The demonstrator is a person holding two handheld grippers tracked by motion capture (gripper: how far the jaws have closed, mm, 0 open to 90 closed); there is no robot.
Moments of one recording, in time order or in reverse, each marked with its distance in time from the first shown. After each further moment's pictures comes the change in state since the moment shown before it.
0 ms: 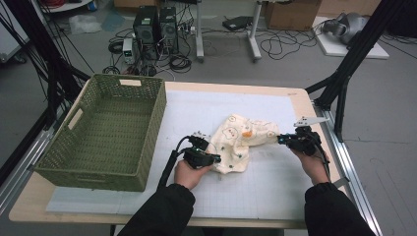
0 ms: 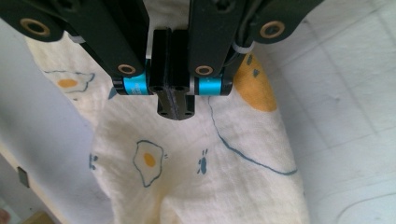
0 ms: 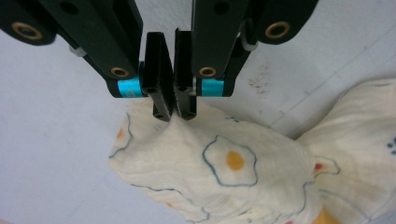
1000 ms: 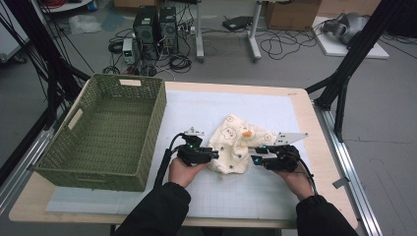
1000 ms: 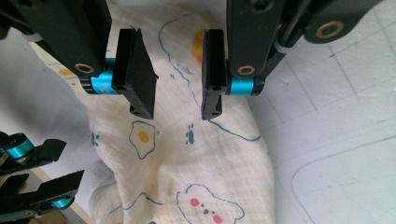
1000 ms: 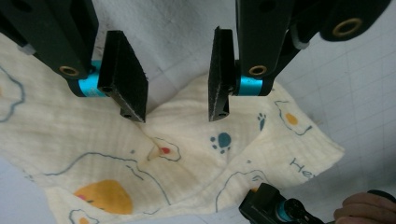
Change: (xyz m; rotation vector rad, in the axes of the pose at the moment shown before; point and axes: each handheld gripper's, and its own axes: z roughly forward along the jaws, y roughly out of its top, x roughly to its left) left arm 0.011 0.002 -0.018 -0.093 0.035 0.028; right arm 0.075 -0.009 0.020 -0.093 0.267 -0.145
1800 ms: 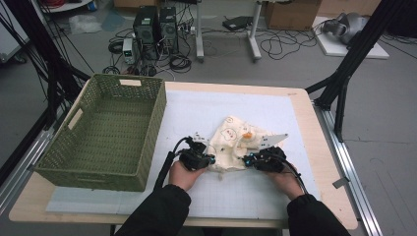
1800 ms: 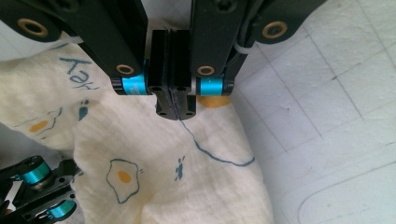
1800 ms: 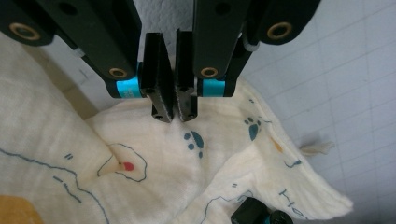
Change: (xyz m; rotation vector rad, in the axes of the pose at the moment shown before) left arm -0.006 -0.011 0.009 0.101 0.072 0.110; right arm 0.010 0.003 0.035 0.131 0.037 -0.067
